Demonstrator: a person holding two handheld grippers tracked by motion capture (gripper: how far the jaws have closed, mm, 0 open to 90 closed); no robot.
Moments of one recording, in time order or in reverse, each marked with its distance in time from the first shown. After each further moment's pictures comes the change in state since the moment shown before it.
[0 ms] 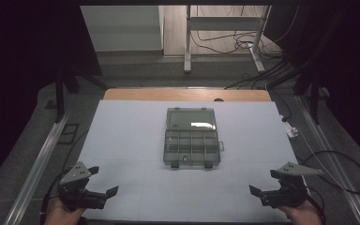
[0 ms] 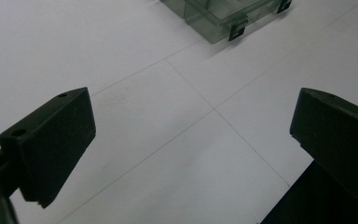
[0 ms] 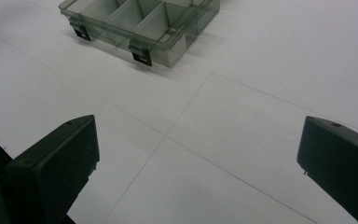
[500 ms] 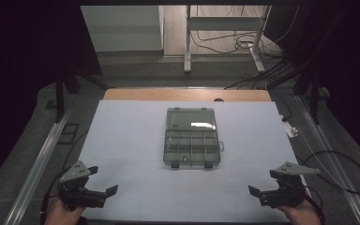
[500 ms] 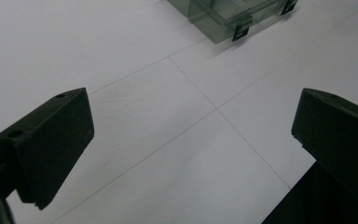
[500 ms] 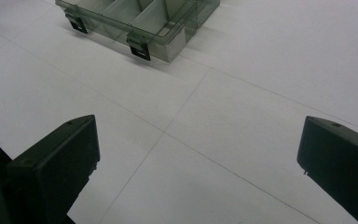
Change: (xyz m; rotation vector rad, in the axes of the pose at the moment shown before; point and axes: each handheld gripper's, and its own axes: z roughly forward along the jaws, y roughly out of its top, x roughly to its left) left arm 0.003 0.001 0.001 0.007 0.000 -0.035; right arm 0.002 0.001 0.003 0.031 -0.010 -0.015
